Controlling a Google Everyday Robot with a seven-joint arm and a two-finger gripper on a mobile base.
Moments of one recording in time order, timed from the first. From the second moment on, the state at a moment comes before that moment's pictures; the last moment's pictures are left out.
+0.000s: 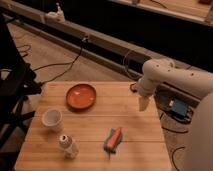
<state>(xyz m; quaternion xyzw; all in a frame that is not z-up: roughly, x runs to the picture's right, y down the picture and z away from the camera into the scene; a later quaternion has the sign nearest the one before) 0.195 0.061 0.797 -0.27 -0.10 -0.05 0.96</state>
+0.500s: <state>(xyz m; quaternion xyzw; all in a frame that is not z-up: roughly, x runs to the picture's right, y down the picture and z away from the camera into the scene) 0.195 0.061 0.797 -0.27 -0.10 -0.05 0.96</state>
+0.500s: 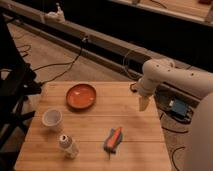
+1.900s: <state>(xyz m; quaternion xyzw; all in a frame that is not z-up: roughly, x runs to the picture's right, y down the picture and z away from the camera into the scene) 0.195 0.061 0.797 -0.27 -0.10 -0.05 0.96</state>
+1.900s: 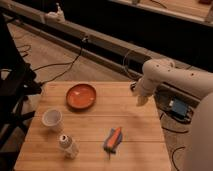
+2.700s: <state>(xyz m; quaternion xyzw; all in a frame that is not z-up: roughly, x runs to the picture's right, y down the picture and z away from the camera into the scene) 0.157 0.093 0.793 -0.32 -0.16 -0.07 0.93</state>
